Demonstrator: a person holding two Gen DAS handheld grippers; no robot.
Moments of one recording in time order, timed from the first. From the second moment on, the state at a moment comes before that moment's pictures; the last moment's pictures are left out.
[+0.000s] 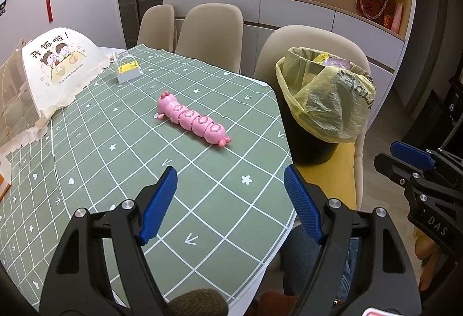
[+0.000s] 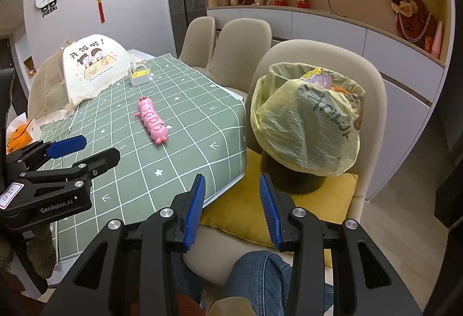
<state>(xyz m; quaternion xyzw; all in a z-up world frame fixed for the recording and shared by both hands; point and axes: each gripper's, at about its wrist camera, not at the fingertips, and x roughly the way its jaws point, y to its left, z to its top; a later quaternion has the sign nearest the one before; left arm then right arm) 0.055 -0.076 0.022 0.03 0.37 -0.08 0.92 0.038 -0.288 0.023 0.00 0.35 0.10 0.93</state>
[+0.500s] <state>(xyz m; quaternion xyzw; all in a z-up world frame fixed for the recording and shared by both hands) 0.054 -0.077 0.022 0.03 0.37 -0.08 0.92 0.037 -0.289 0.024 0.00 0.35 0.09 0.93</state>
